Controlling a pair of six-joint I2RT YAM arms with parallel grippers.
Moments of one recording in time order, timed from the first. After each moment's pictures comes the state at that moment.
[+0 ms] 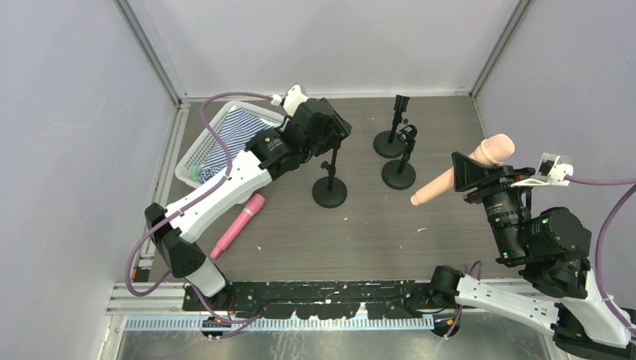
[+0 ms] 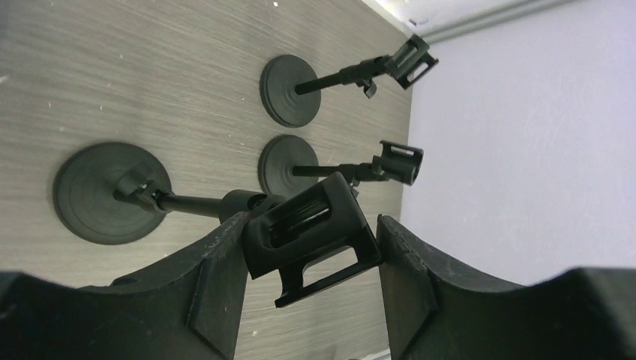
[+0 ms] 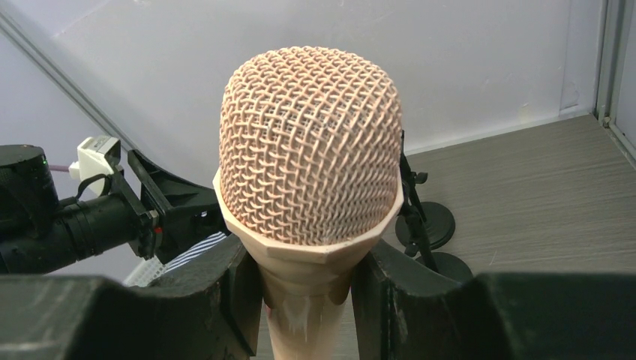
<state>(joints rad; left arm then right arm) -0.88 1.60 1.75 -0.69 -0.46 -1.19 1.07 0.44 1.10 -0.39 0.94 0.24</state>
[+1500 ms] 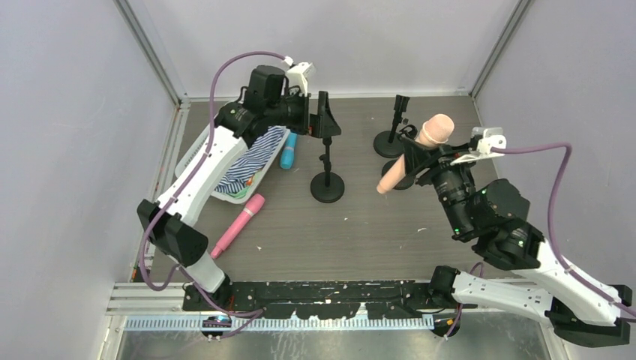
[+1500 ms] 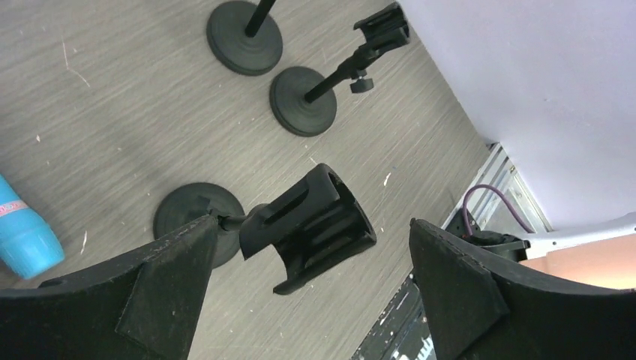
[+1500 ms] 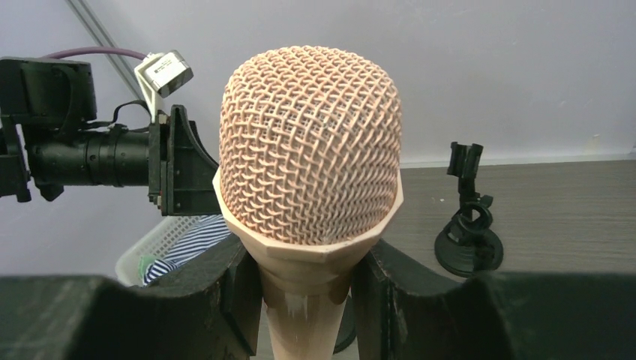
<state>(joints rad) -0.53 1.65 1.83 -0.70 0.45 -0.32 1.07 0.69 1.12 -0.21 0.81 0.15</state>
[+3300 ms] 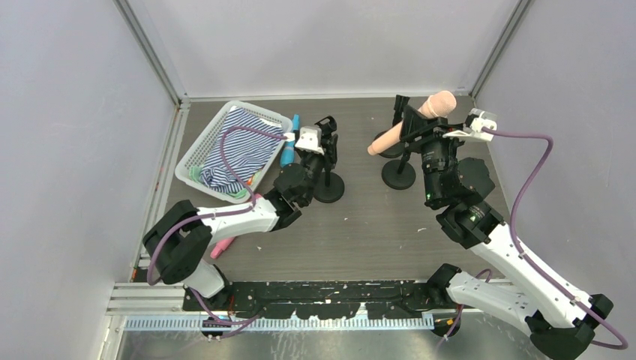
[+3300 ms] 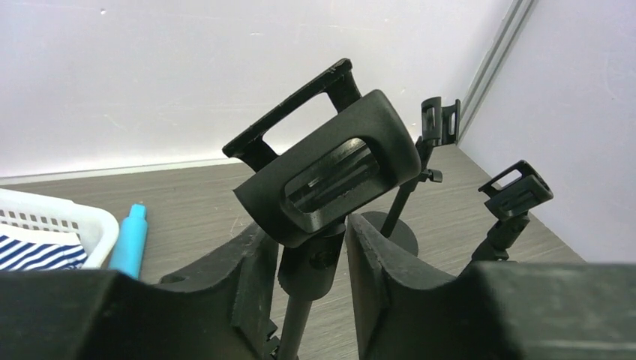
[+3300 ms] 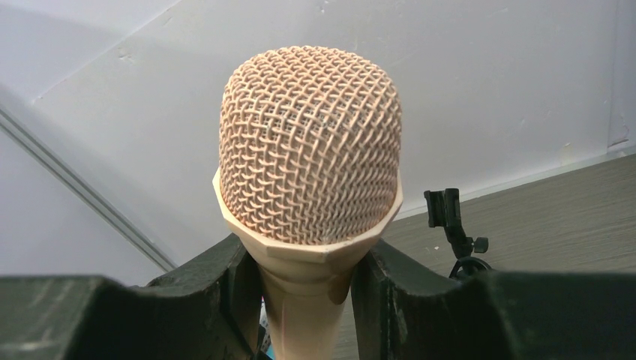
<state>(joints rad) -0.91 1.53 0.86 0.95 -0.56 -0.05 0.72 0.84 0.98 0.22 0.71 0.28</state>
